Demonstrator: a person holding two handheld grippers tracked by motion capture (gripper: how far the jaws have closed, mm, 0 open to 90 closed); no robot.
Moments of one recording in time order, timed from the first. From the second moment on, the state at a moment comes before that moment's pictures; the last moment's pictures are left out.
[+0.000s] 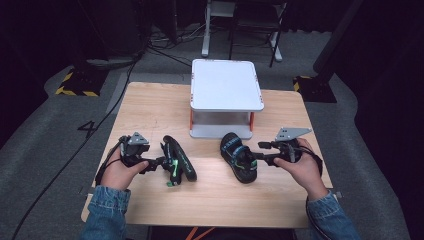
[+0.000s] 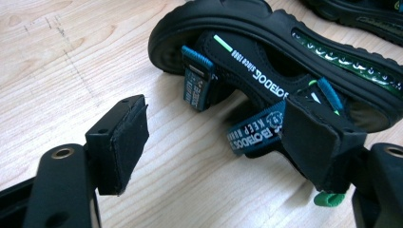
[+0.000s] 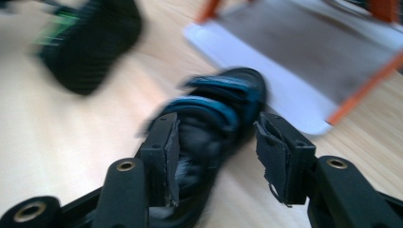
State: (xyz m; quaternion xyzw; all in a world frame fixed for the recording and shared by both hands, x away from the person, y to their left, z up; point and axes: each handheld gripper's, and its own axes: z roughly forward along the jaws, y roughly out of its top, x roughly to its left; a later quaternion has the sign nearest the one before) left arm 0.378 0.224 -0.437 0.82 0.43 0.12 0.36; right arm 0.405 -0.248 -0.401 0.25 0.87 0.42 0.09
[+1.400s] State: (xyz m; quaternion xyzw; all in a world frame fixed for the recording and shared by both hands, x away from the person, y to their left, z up) left arm 0.379 0.246 -0.424 0.78 0.48 0.16 0.37; right arm 0.368 -0.192 -0.393 0.21 0.87 0.44 0.10
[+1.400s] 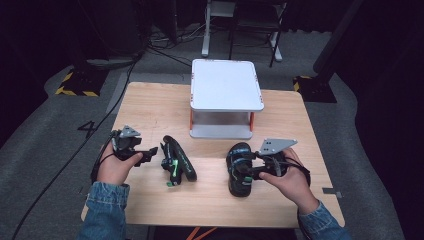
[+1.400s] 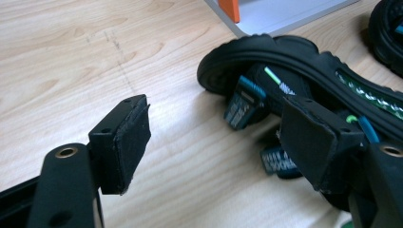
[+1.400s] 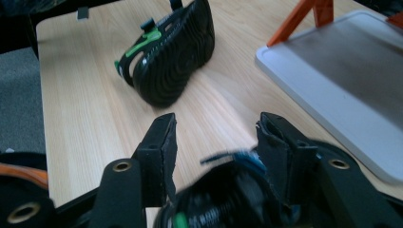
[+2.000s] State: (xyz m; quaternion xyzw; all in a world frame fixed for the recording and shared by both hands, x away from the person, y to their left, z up) left arm 0.353 0.273 -0.427 0.76 0.51 0.18 0.37; right arm 0.390 -0.046 -0.410 0.14 0.92 0.36 0.08
